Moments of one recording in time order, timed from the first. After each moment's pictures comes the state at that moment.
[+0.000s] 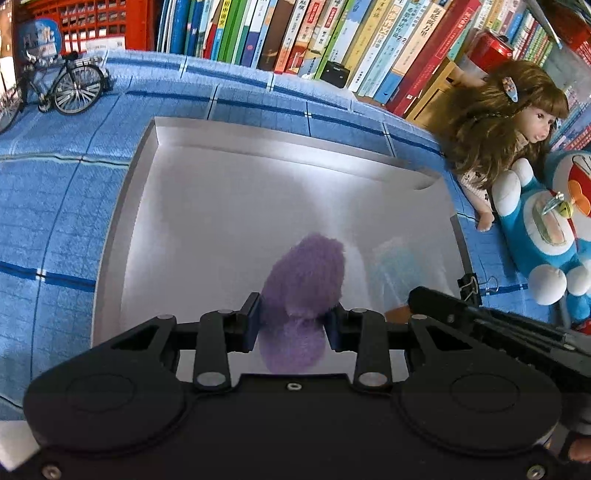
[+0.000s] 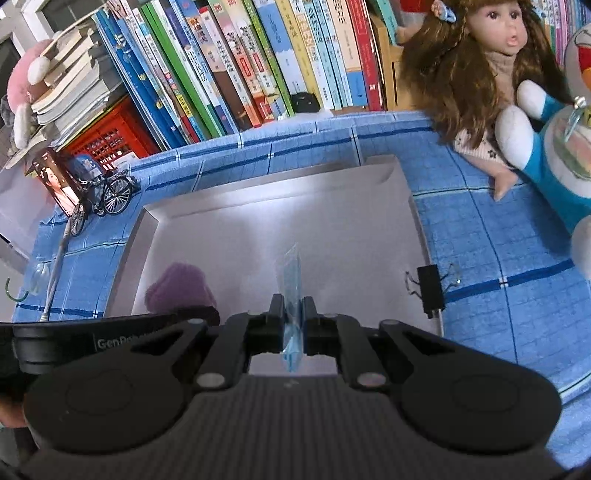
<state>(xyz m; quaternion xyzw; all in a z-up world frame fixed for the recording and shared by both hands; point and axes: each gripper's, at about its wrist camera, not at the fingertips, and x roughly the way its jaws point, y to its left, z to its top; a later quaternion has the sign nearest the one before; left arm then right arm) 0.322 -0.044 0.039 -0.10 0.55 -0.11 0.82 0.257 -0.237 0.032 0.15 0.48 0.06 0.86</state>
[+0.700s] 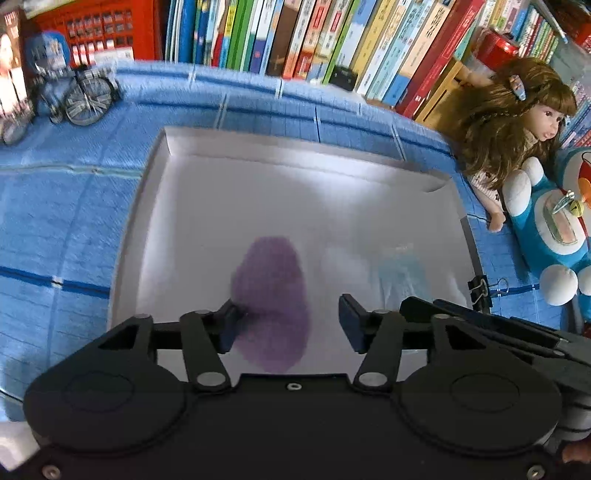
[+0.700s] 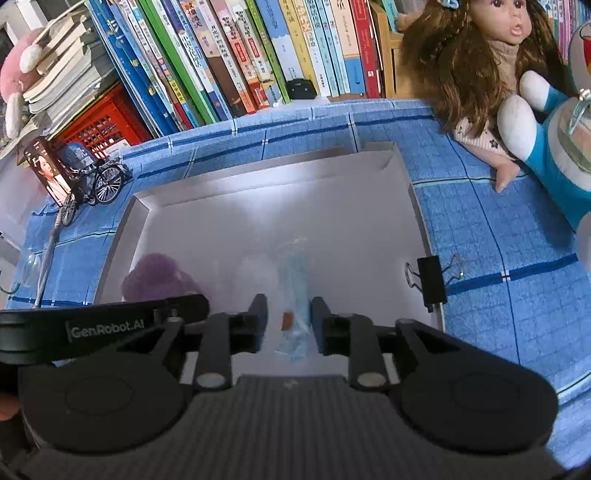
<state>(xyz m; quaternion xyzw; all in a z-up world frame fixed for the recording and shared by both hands) 0.318 -0.046 0.048 -0.07 0.54 -0.09 0.84 0.259 -0.236 0.026 0.14 0.49 0.06 0.86</state>
